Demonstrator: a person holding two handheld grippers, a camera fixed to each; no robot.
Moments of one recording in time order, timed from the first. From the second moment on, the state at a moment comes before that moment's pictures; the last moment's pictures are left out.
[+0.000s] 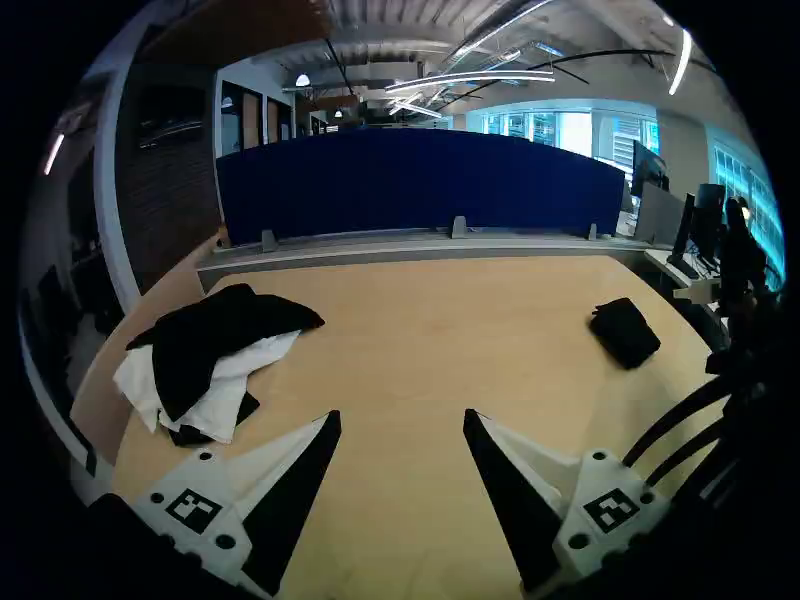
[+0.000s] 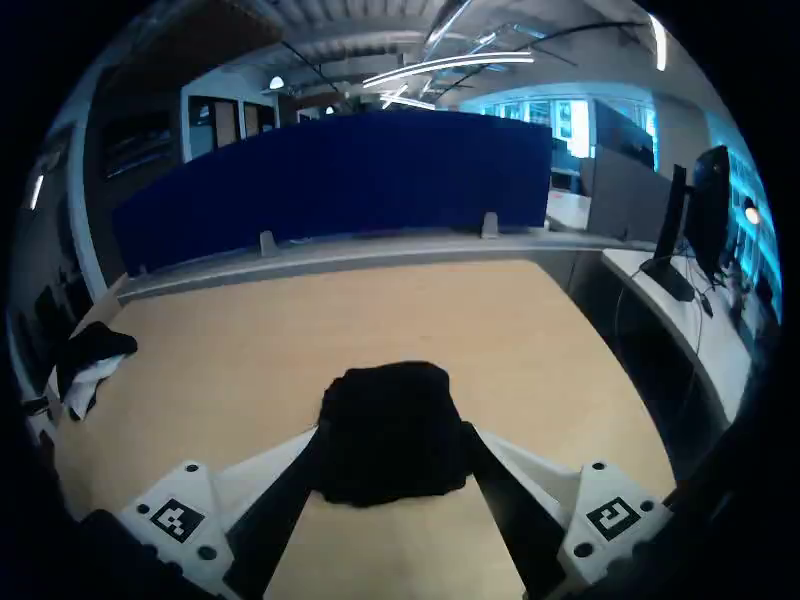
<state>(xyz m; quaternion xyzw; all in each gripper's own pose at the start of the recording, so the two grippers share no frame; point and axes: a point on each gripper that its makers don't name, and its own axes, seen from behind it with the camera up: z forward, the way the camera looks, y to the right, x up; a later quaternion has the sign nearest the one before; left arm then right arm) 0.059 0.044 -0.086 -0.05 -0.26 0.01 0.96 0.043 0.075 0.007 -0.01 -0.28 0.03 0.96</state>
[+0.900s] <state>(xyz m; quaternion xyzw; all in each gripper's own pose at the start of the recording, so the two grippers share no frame) 0.124 0.027 -0.038 -0.02 -0.14 0.00 0.99 0.155 0.018 -0.019 0.02 -0.09 0.09 0.99</state>
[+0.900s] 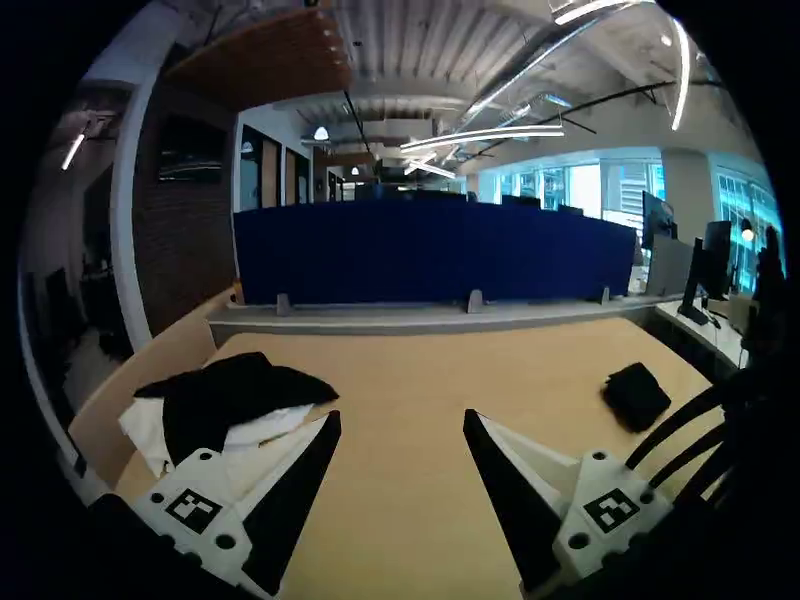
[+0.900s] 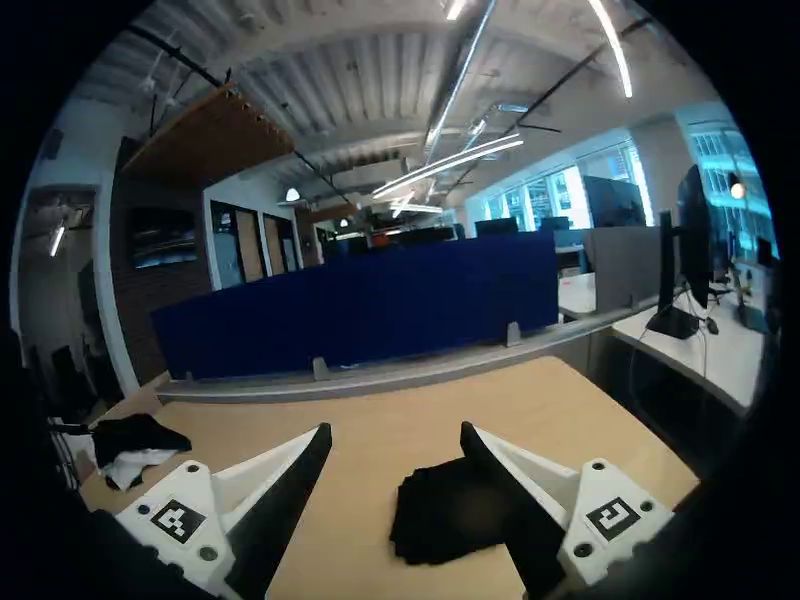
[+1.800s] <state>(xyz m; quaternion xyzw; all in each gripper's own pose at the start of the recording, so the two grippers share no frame) 0.142 0.010 -0.020 -0.01 -0.03 0.01 1.00 0.164 -0.040 -0.036 0.05 -0.08 0.07 0.99</state>
